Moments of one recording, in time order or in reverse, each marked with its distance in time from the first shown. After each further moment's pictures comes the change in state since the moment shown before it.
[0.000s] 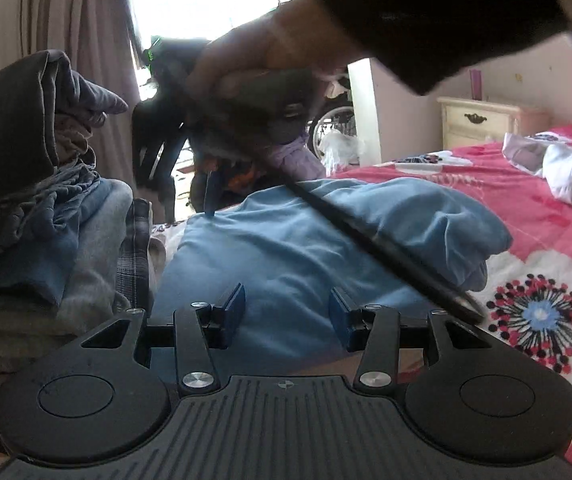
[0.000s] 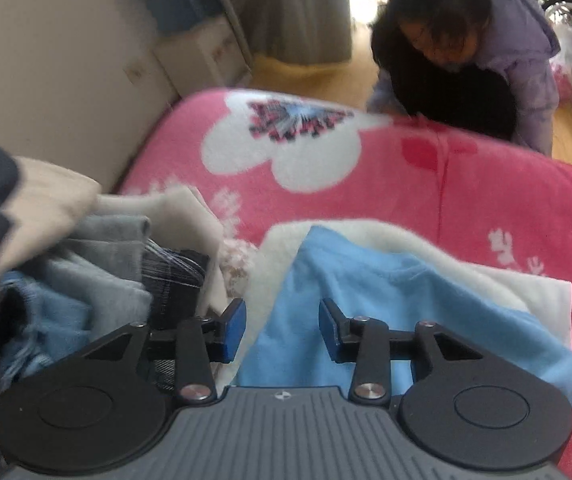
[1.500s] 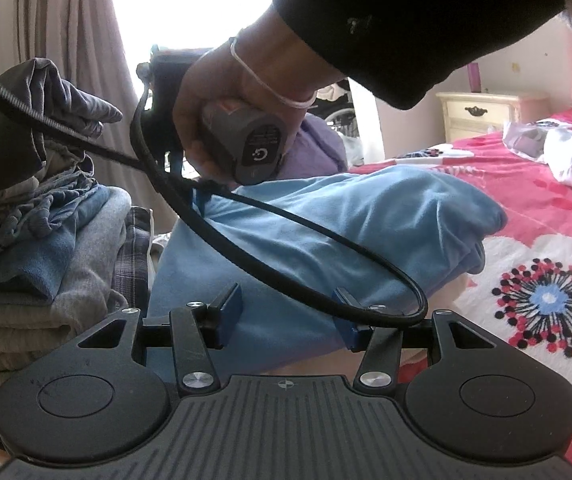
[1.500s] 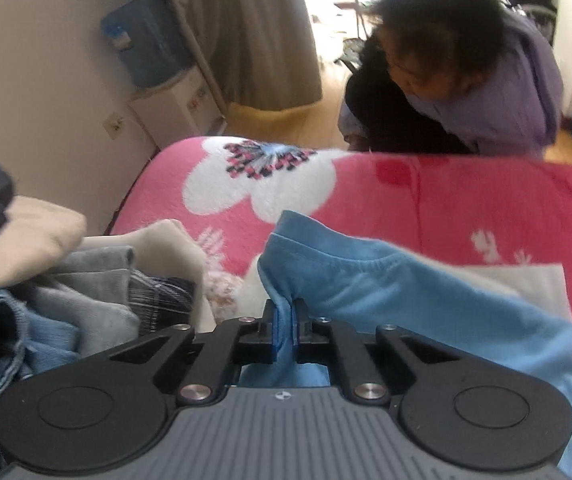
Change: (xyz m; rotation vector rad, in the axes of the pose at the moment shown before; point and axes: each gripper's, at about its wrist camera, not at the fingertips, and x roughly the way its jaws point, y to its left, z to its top) left arm 0.009 -0.007 -0.011 0.049 -0.019 0.027; right arm -0.018 -0.008 -0.017 0.080 -0.196 0.013
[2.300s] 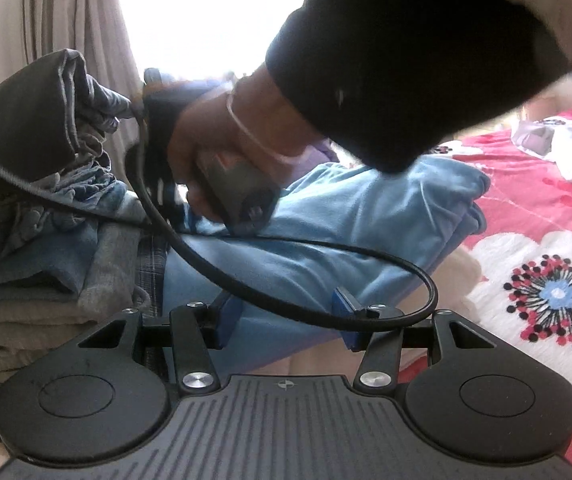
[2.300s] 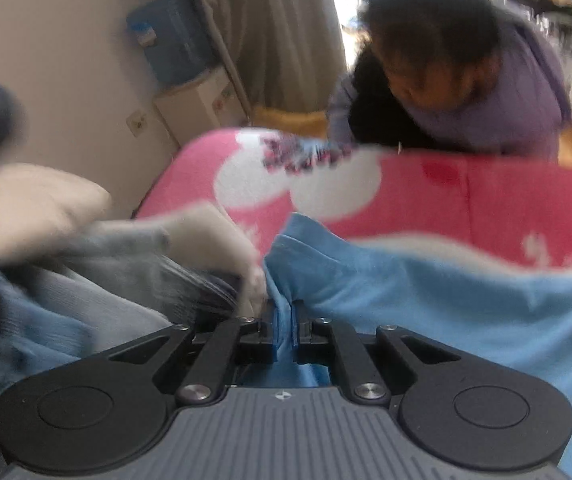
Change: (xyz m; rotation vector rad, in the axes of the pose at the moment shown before) left arm 0.012 -0.001 0.000 0.017 0.010 0.017; right arm 0.042 0.008 -0.013 0.020 0.006 0.072
